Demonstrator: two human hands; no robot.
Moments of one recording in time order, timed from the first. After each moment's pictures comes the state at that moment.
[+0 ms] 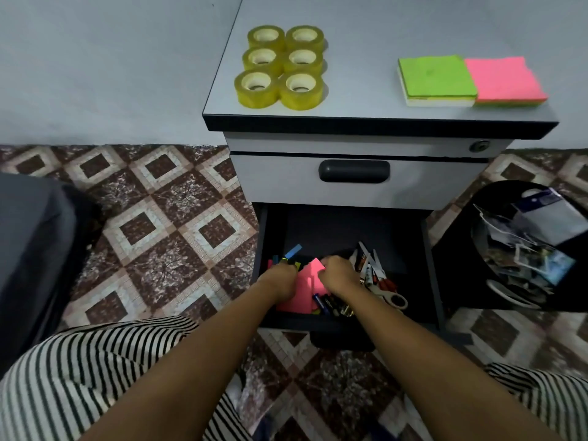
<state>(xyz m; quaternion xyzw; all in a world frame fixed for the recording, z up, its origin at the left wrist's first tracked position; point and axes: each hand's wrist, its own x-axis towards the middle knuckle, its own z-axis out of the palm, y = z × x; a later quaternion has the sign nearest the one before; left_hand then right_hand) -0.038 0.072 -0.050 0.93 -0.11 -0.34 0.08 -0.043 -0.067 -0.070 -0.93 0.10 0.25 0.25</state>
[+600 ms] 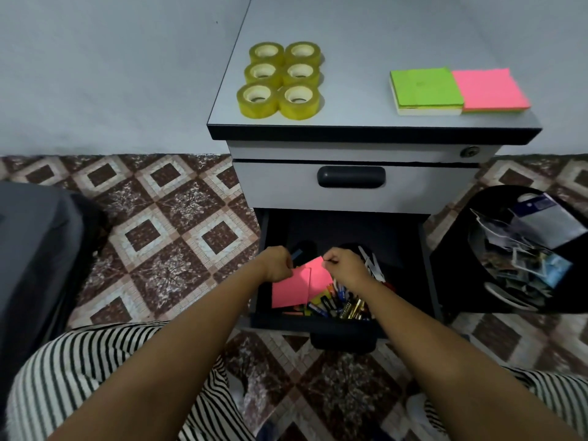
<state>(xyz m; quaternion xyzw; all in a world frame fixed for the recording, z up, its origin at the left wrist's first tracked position) -0.011 0.086 -0.016 0.93 -0.13 -0.31 0.14 -0.040 -0.089 -0.052 -0.88 0.08 0.18 0.43</state>
